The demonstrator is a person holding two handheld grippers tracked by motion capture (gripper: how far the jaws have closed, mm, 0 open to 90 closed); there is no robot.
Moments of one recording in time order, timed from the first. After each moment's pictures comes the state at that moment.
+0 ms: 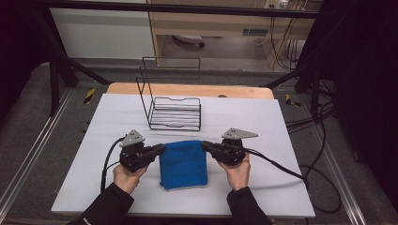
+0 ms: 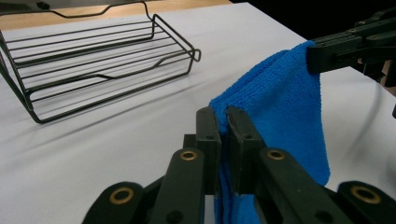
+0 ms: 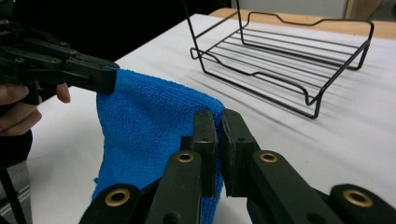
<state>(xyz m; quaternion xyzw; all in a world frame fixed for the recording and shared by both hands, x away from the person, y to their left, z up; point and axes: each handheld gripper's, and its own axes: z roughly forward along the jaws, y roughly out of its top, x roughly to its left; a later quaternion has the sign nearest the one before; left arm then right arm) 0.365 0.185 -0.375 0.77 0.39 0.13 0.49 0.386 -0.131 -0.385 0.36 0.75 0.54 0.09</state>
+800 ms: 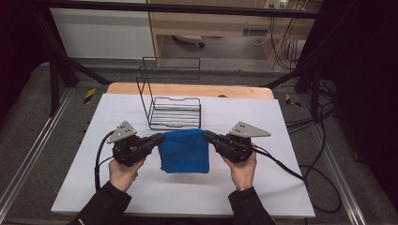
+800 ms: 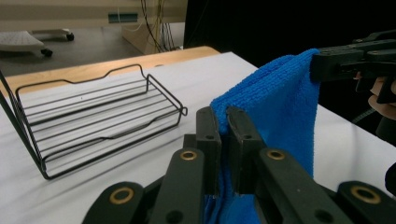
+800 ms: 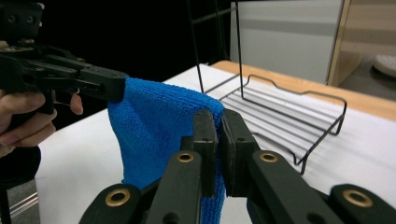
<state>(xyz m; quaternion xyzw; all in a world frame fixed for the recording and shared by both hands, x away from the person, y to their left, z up) 0.357 0.189 -0.333 0.73 0.36 0.15 0.55 0.368 -0.135 -0.334 0.32 0.73 0.59 0.16</state>
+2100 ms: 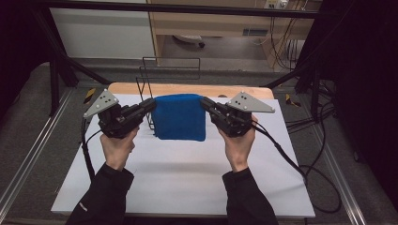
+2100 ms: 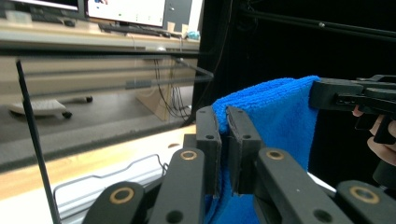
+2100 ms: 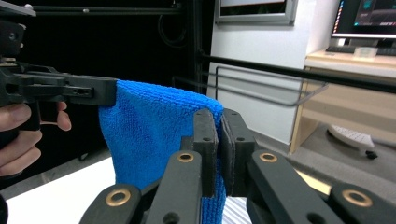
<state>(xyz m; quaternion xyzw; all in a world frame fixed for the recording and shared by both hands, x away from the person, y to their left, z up) 0.379 0.199 -0.253 0.66 0.34 0.22 0.63 0.385 -0.115 -0.251 0.29 0.68 0.62 0.25</state>
